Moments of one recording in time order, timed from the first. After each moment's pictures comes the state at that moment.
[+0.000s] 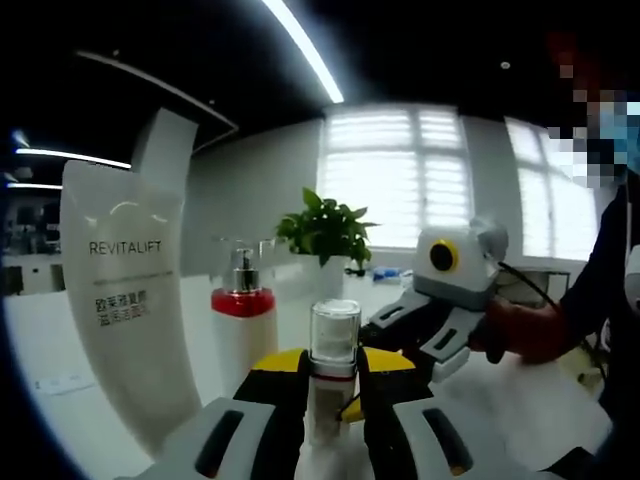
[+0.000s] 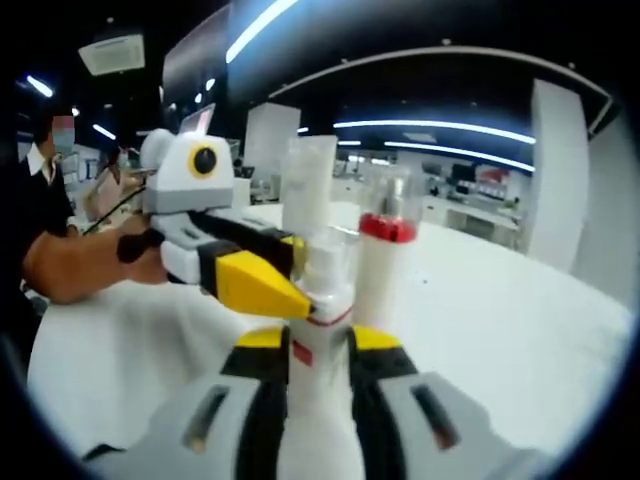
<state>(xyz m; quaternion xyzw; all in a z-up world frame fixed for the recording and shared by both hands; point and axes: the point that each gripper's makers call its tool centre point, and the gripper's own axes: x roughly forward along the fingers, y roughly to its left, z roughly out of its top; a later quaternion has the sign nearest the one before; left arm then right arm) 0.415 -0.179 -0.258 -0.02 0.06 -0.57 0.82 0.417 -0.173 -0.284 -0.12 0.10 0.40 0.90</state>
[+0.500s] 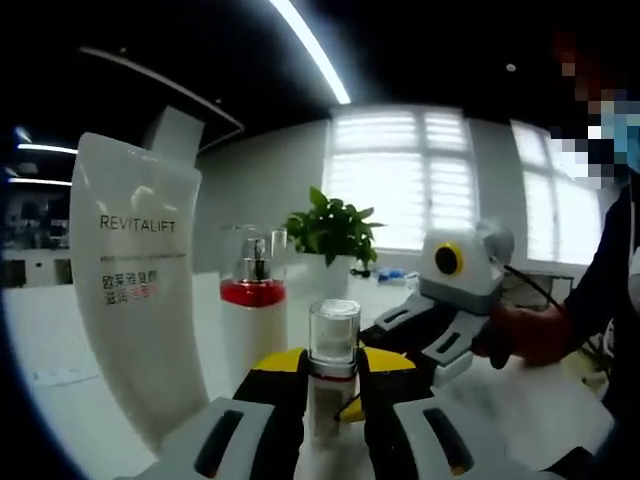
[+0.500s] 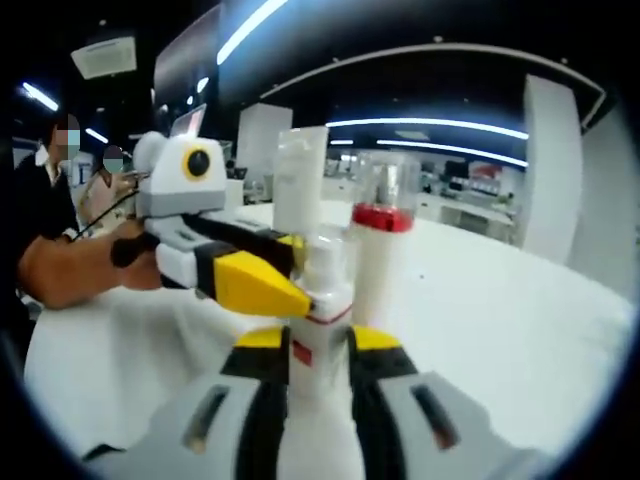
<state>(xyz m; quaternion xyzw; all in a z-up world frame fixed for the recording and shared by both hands) 0.421 -0.176 -0.264 -0.04 0.06 -0.56 0.82 0.422 -0.174 -0.290 -0.11 0.11 0.39 0.91</state>
